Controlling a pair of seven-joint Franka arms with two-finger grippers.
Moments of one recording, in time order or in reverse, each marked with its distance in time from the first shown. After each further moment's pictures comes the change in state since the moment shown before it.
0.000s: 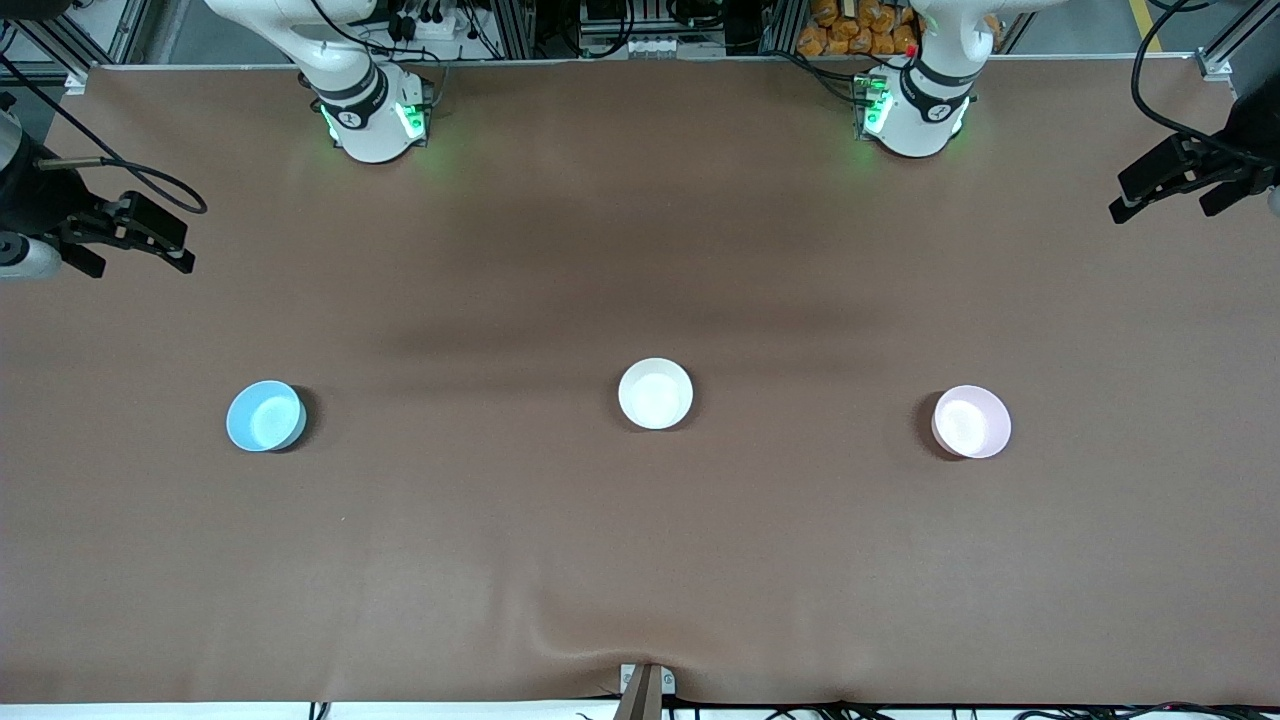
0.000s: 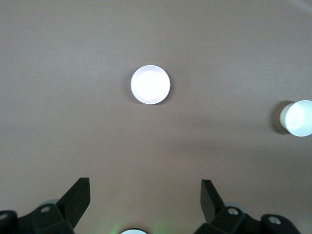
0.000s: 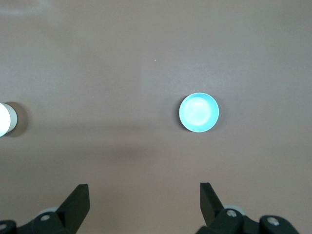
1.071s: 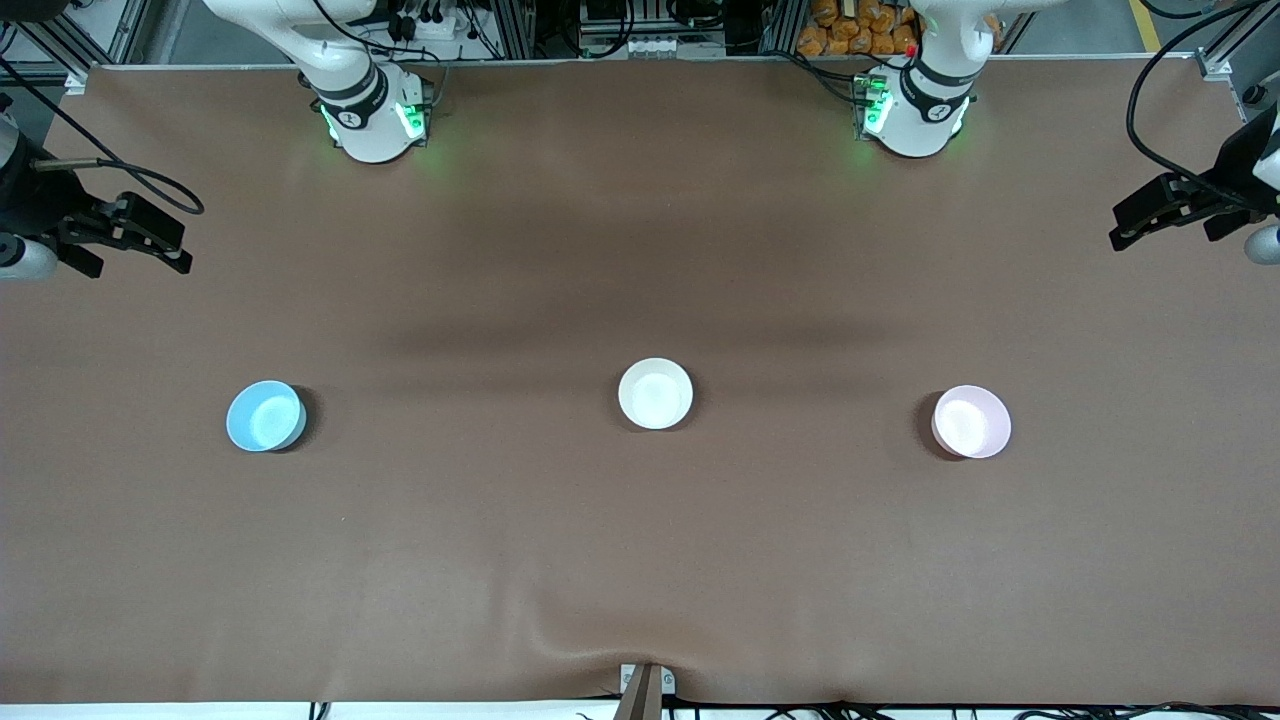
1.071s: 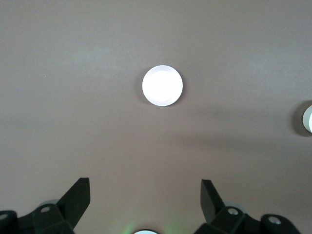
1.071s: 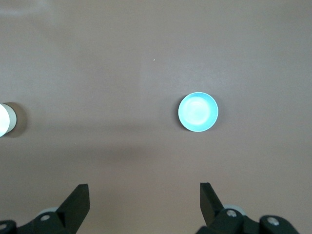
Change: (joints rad) left arm 0.004 0.081 -0.017 0.046 0.055 -0.003 0.001; right arm 0.031 0.000 -0.034 -0.001 0.000 -0.001 0.000
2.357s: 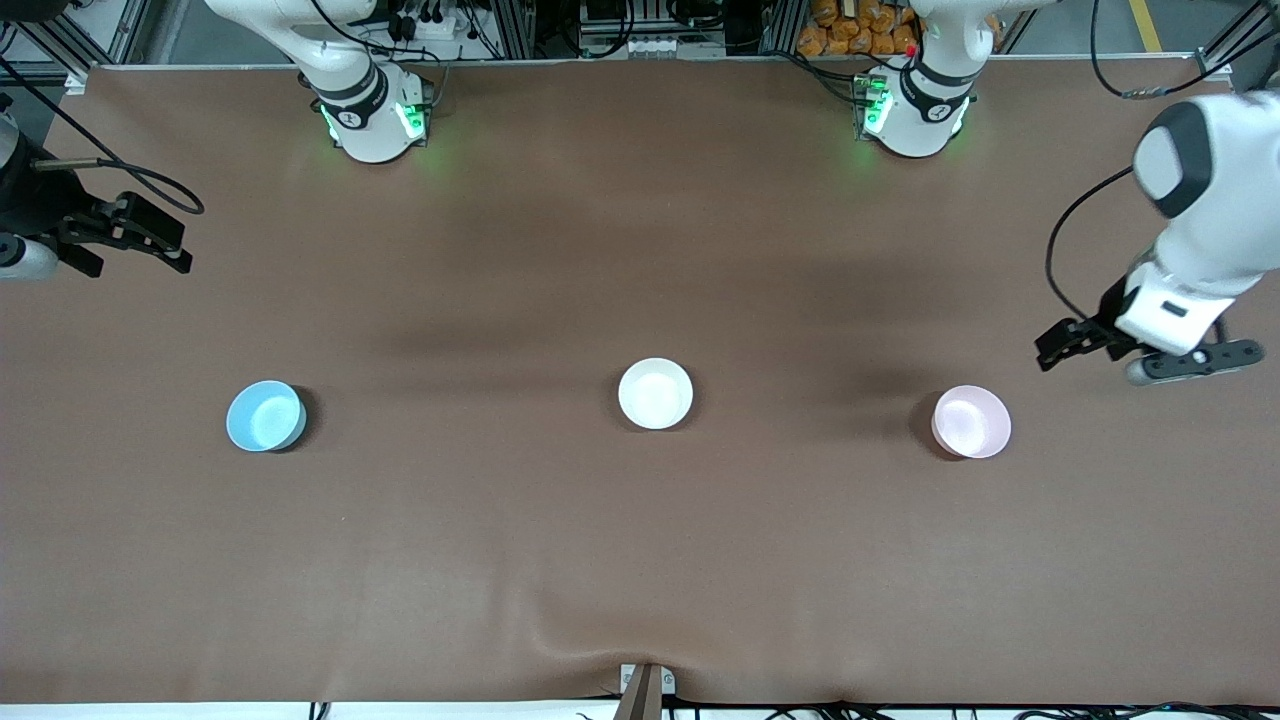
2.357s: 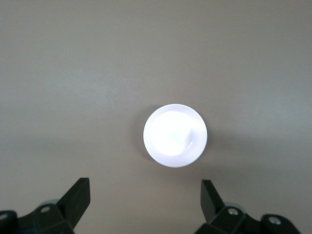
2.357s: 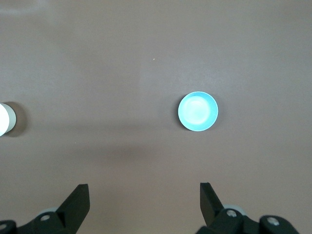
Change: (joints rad) left arm 0.078 0.064 0.003 -0.599 0.000 0.830 0.001; right arm -0.030 0.000 0.029 0.000 0.000 -0.002 0.000
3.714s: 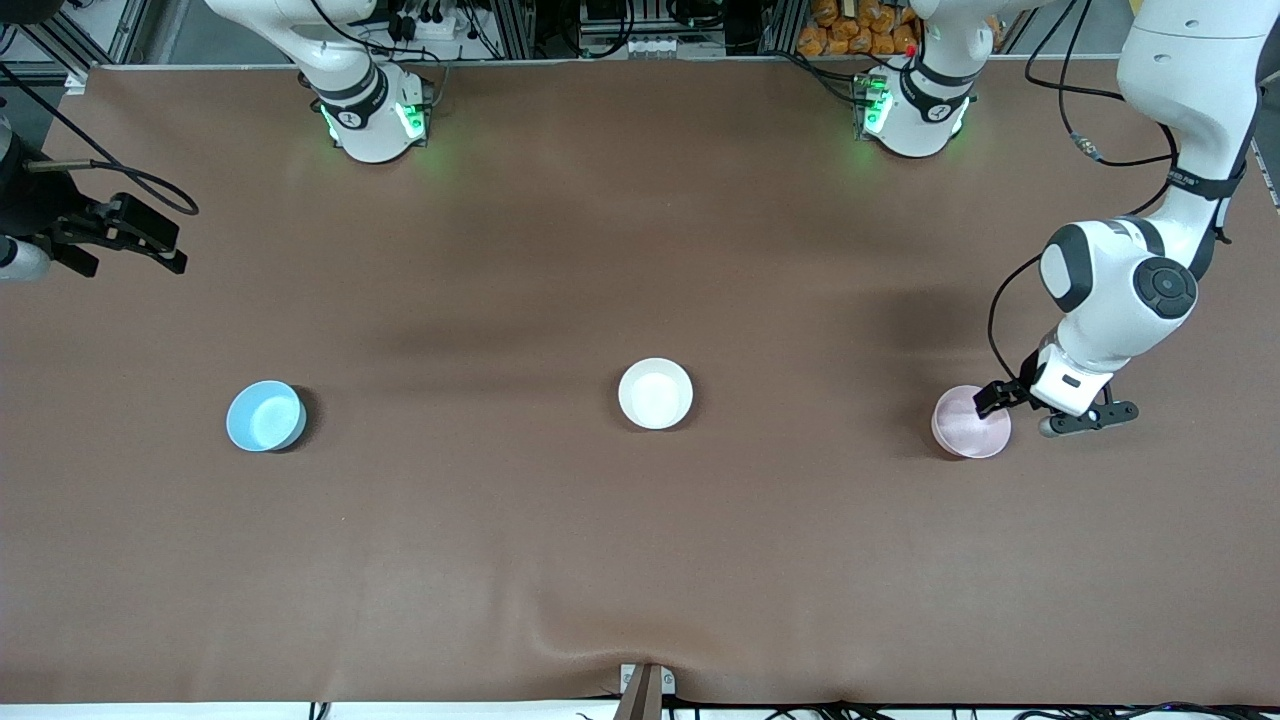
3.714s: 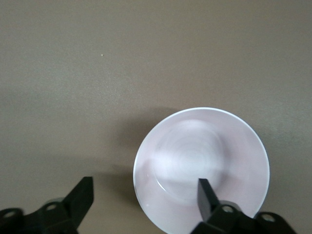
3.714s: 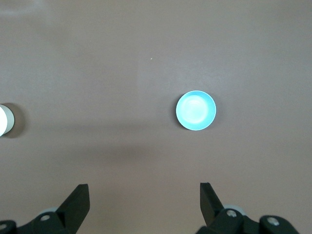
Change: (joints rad) left arm 0.030 0.338 0.001 -0.049 0.000 0.379 0.001; right arm -0.009 0.000 -0.004 -0.001 0.000 -0.001 0.000
